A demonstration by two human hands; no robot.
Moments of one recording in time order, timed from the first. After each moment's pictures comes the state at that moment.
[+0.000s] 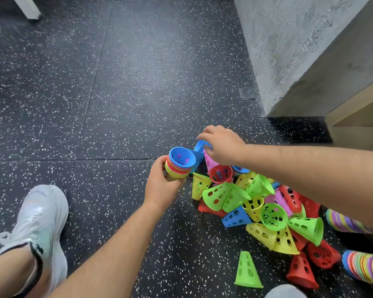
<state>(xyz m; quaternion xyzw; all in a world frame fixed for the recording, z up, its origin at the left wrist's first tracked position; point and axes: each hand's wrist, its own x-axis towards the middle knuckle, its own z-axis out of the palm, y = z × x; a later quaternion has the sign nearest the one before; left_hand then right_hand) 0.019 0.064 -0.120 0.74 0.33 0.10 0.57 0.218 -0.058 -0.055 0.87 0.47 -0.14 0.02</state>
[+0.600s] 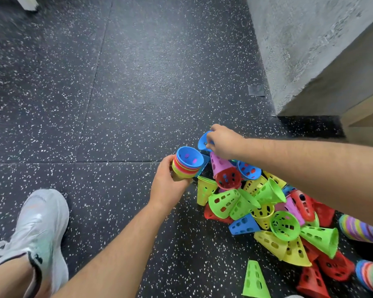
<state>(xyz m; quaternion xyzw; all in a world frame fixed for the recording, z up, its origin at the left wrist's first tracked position) 0.038 0.076 -0.138 0.75 0.33 0.07 0.57 0.253 -0.027 -0.087 0.88 0.41 -0.25 0.05</state>
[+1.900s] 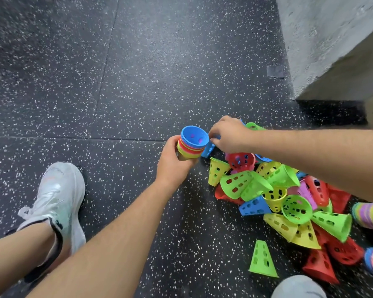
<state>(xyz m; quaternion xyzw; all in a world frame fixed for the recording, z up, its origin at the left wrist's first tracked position) 0.025 0.088 -0.136 0.74 0.35 0.07 0.58 0.213 -0.023 -0.093 0.86 0.45 -0.25 -0.01</state>
